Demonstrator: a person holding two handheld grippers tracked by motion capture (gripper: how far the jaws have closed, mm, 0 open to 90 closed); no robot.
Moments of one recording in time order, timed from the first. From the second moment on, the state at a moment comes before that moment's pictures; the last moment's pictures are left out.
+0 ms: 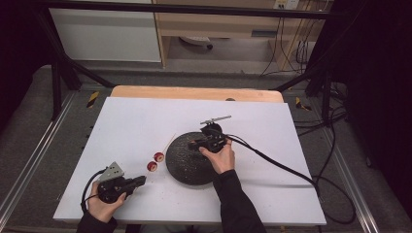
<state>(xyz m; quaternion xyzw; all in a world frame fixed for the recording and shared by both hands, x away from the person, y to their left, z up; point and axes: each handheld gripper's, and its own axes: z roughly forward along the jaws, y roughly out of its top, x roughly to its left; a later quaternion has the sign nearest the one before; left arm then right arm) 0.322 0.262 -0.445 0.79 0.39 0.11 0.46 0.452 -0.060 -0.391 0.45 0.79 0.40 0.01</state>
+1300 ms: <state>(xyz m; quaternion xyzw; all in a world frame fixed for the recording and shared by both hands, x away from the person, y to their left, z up) 0.319 0.237 -0.441 0.79 0.38 0.12 0.46 0.407 -0.096 -0.422 0.49 0.62 0.62 0.04</state>
